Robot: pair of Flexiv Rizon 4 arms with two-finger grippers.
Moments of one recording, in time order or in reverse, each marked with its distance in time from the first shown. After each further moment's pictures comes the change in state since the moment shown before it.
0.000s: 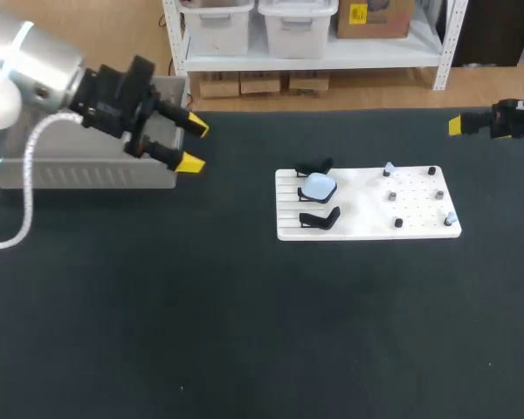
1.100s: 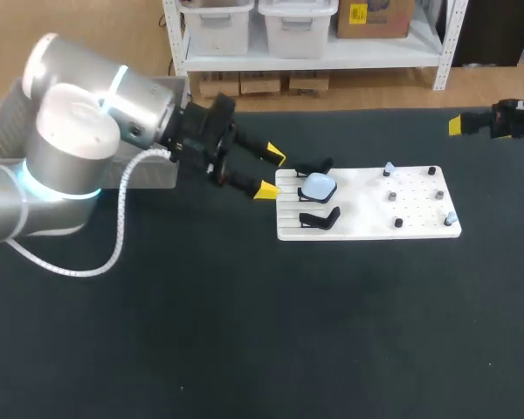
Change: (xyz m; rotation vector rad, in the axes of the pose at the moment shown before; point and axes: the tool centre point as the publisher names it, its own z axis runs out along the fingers) left arm -0.015 -0.007 0.123 0.093 -0.094 0.056; right arm 0.000 0.000 0.000 0.000 0.000 0.000
